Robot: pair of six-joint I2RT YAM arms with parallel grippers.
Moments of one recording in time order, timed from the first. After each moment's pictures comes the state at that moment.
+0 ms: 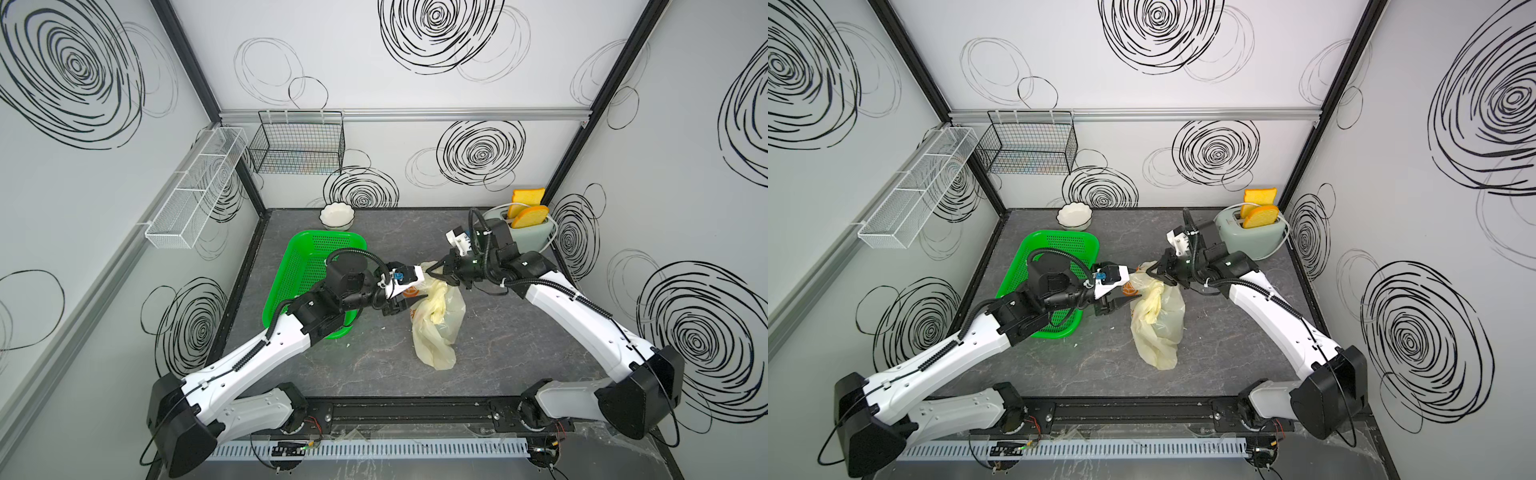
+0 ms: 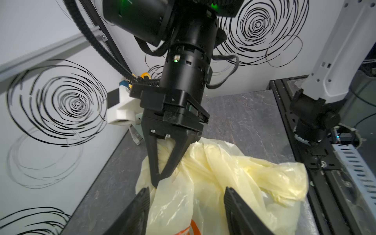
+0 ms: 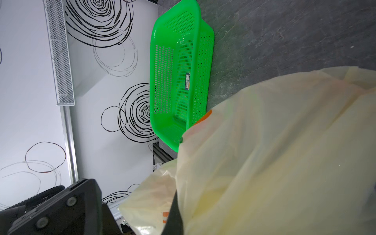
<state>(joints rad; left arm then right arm) -0.73 1.14 0.97 -0.12 0.47 0.46 0.53 1.32 1.22 -0.61 -0.61 0.90</state>
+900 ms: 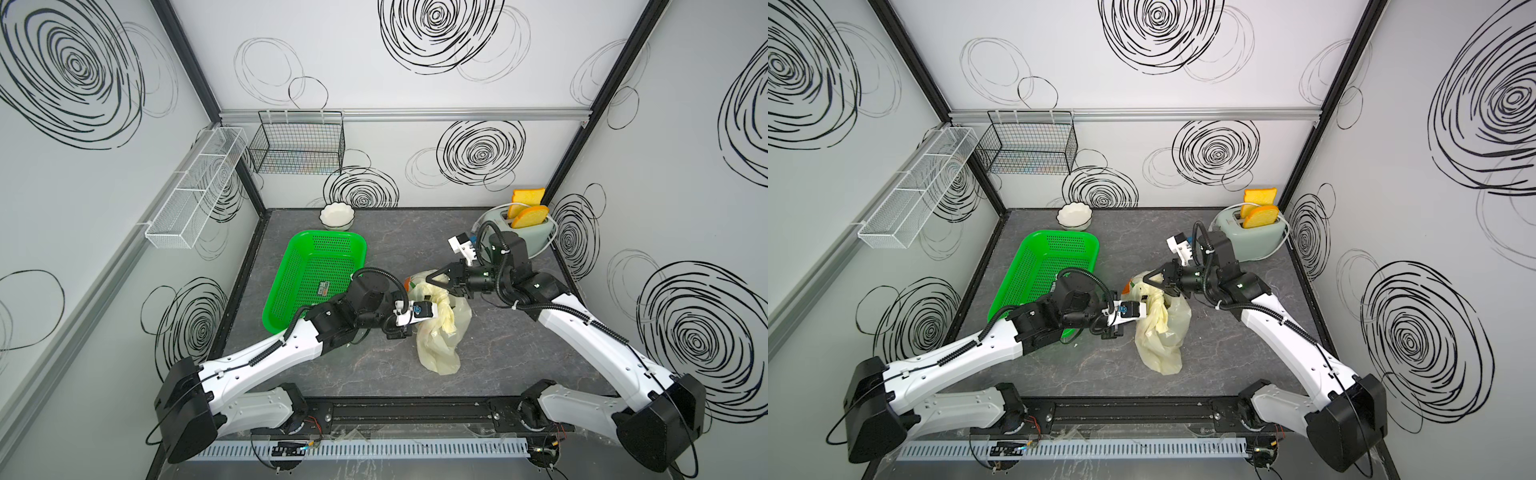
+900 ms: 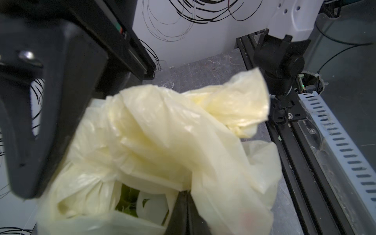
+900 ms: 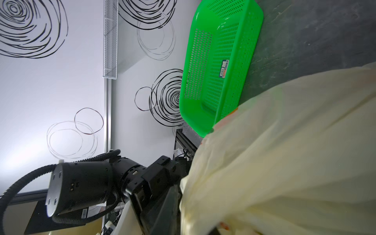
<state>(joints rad) -0.86 1.17 0.86 -0.17 0.42 0.57 0.52 1.15 1.01 -0.34 -0.81 0.98</state>
